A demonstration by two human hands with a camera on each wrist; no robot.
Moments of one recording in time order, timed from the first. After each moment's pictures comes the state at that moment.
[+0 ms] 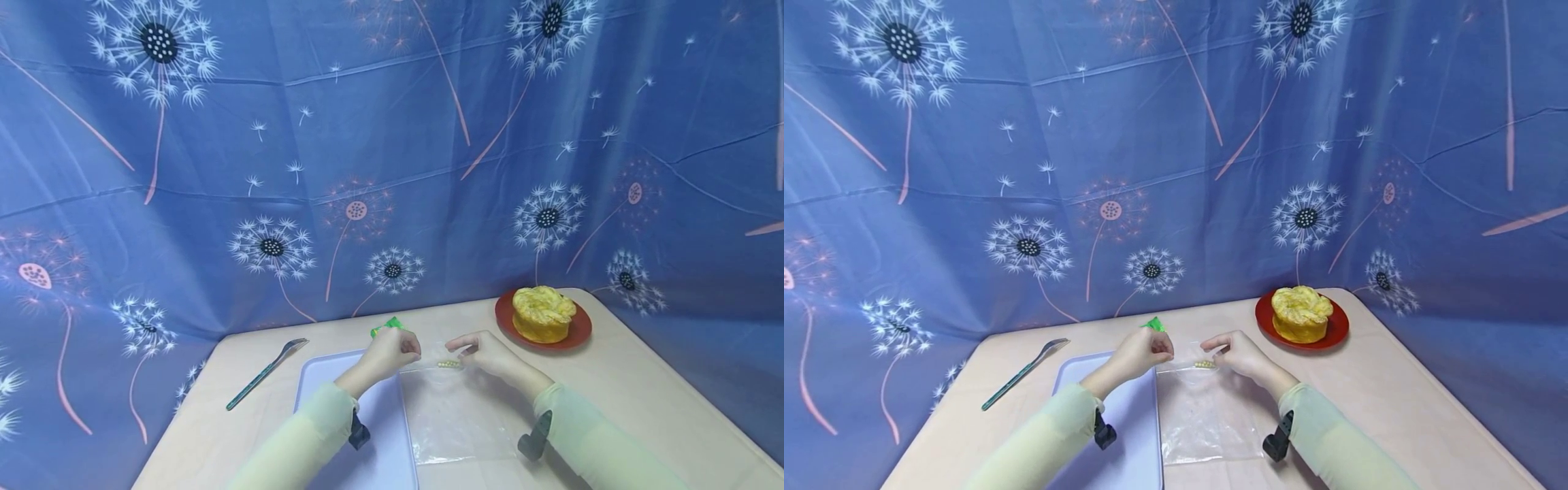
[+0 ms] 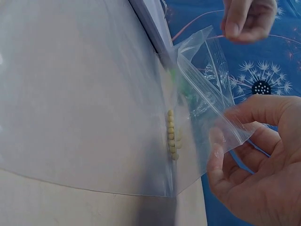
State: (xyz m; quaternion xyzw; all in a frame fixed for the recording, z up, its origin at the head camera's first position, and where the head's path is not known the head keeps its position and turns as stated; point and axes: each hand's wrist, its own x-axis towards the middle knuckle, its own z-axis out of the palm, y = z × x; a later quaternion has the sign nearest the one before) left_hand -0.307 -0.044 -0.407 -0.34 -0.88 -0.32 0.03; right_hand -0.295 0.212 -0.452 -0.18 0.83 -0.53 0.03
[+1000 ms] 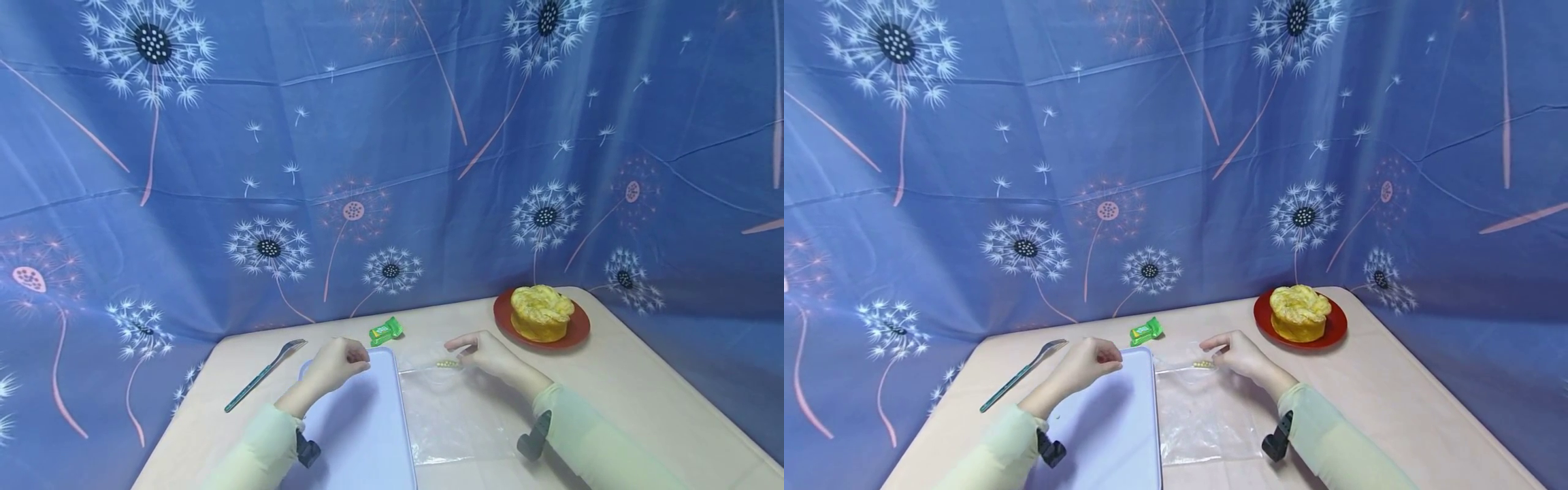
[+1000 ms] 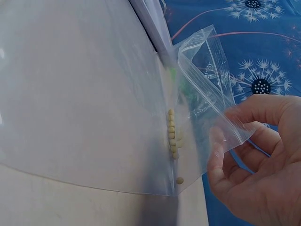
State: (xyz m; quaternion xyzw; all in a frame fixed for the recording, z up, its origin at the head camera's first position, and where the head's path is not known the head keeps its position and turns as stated) left_hand -0.291 -0.129 -0.404 -0.28 -0.91 -0.31 0.04; right_hand -0.297 0.215 -0.457 -0.18 0.82 -0.54 0.03
